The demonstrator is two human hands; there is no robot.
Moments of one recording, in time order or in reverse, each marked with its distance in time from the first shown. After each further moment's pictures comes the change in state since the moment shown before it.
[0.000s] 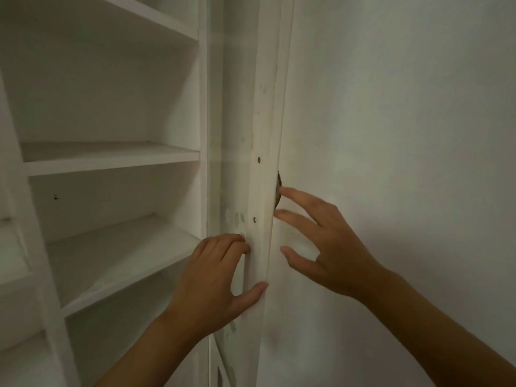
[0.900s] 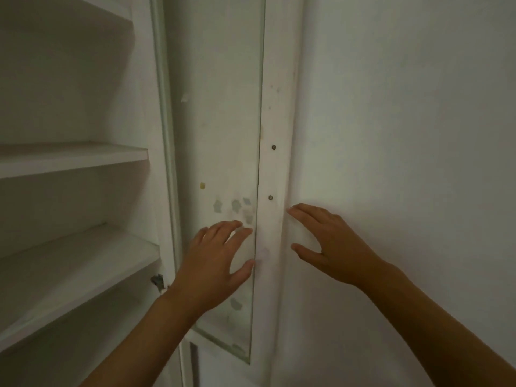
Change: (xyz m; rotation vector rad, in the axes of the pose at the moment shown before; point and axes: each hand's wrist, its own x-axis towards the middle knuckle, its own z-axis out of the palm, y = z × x) left_hand 0.058 0.006 0.068 0.014 -0.116 0.105; right_hand -0.065 0.080 -0.002 -0.129 -0.279 0.394
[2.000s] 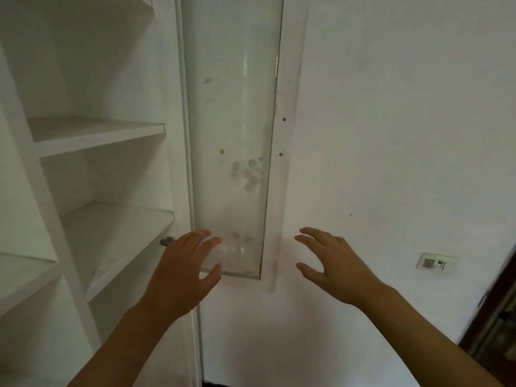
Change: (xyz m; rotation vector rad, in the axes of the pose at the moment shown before) left_hand -0.197 -0.117 -0.108 -0.257 -0.095 0.154; right_hand -0.144 -0.277 -0.003 -0.167 -0.162 0.445
